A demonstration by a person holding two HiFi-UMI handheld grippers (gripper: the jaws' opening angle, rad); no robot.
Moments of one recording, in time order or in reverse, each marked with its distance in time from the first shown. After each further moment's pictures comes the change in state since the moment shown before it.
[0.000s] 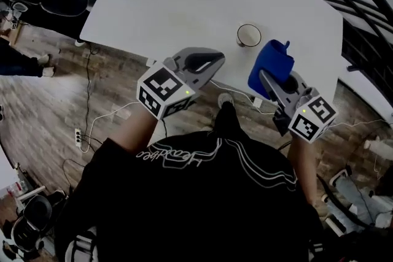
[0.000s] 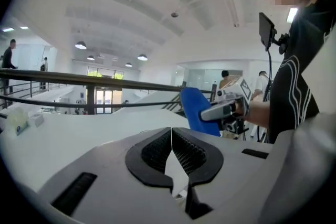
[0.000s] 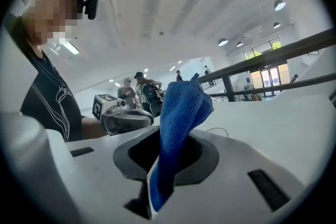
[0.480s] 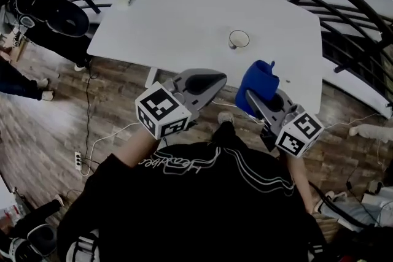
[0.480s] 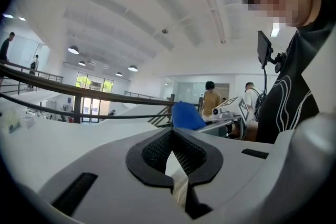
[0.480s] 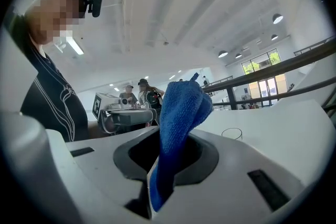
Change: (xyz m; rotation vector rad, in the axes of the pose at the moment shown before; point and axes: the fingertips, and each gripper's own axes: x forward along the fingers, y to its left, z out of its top) left arm -0.071 -0.101 0.048 -0.025 -0.143 -0.118; right arm -0.046 0.116 0.005 -0.026 -0.097 -0.036
